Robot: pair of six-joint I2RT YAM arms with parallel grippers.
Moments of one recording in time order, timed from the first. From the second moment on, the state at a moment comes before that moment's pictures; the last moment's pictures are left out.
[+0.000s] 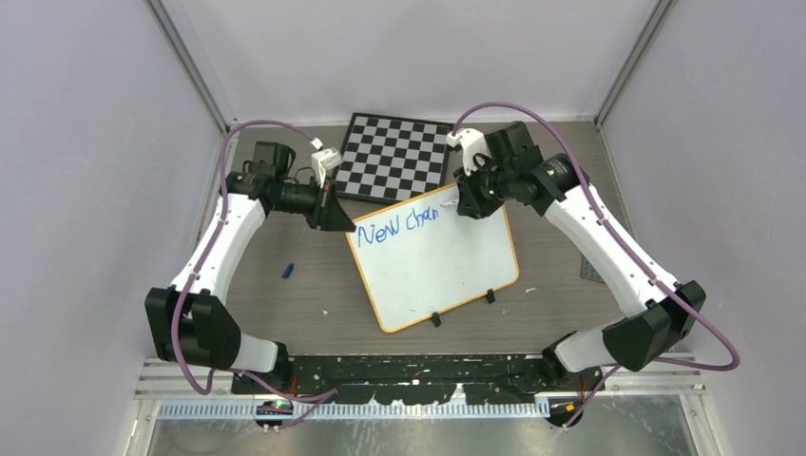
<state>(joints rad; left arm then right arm) -0.15 1.40 1.27 -0.90 0.98 0.32 0.52 1.41 1.53 -0.96 -0.23 -0.12</state>
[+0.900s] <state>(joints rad) -0.15 1.40 1.27 -0.90 0.98 0.32 0.51 1.40 1.51 -1.00 -0.21 -0.15</state>
